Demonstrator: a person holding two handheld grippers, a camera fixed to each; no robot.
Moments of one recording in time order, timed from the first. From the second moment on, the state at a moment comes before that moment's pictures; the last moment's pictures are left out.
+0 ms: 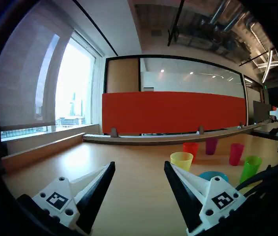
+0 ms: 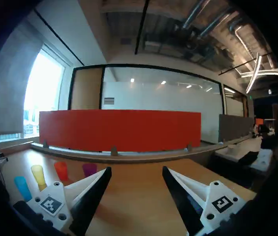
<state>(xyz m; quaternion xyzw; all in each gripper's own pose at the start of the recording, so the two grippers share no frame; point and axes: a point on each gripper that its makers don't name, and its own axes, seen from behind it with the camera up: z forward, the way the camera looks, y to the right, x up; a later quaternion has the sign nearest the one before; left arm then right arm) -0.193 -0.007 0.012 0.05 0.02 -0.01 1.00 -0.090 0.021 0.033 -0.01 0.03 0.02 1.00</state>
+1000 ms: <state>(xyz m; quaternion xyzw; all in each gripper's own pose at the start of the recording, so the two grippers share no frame) -0.196 -0.006 0.011 0.05 0.02 -0.01 1.00 -0.160 0.005 0.032 0.03 0.02 0.02 1.00</state>
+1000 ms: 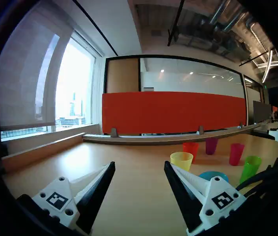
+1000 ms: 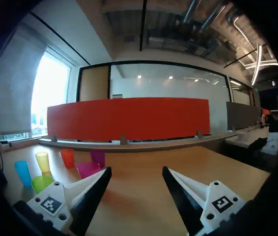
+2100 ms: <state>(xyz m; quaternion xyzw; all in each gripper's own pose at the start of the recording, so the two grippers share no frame) -0.195 -0.006 0.011 0.05 0.02 -0.01 1.00 -0.160 0.001 0.030 0.03 0.02 0.01 1.00</state>
